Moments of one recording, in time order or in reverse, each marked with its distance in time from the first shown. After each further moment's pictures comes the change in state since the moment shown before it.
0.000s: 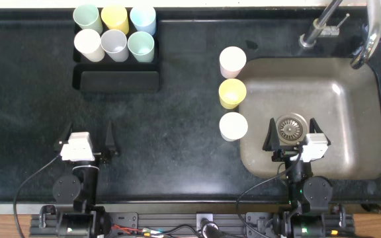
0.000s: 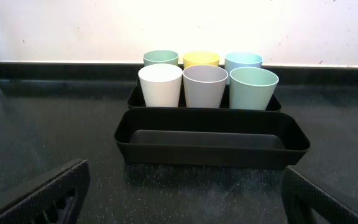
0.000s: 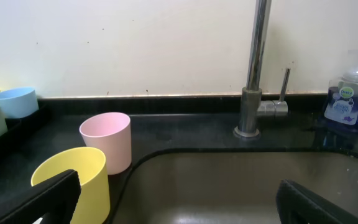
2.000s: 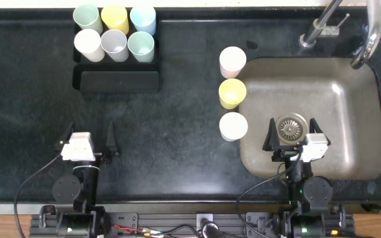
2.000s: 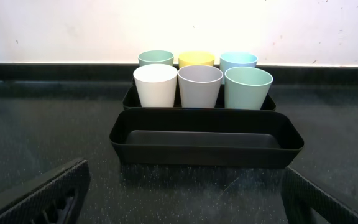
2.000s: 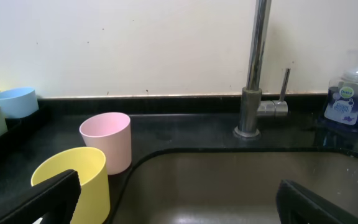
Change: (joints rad) left arm 0.000 0.000 0.000 0.000 0.019 0.000; right arm 0.000 0.000 0.000 0.000 0.000 0.000
